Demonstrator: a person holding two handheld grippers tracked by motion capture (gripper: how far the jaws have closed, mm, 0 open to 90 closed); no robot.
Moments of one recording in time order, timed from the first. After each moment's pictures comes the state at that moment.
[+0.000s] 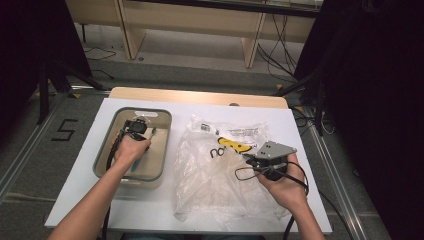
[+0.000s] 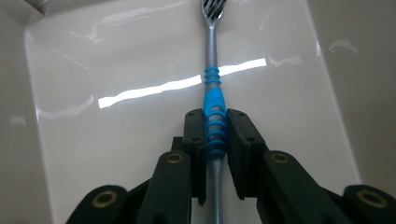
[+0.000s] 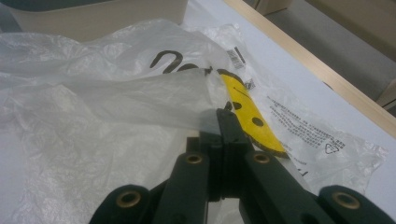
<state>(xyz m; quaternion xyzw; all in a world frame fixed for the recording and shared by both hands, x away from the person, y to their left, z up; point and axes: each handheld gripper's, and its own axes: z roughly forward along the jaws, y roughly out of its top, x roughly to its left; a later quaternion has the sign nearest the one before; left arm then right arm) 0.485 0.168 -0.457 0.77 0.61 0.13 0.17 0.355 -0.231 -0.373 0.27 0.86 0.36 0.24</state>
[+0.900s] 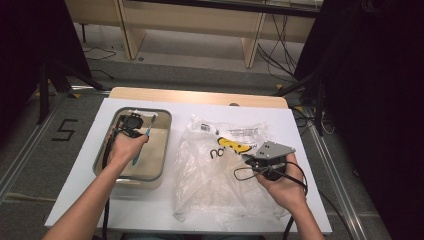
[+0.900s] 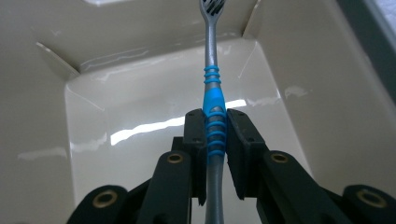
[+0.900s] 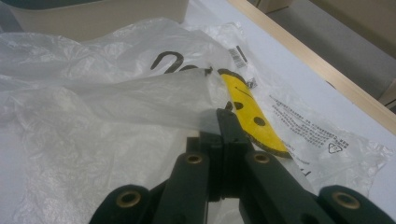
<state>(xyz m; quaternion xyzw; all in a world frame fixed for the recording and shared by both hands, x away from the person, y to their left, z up) 0.471 0.173 -0.426 0.76 0.58 0.17 0.25 0.356 -0.230 -0.375 0.26 0.86 0.36 0.24</state>
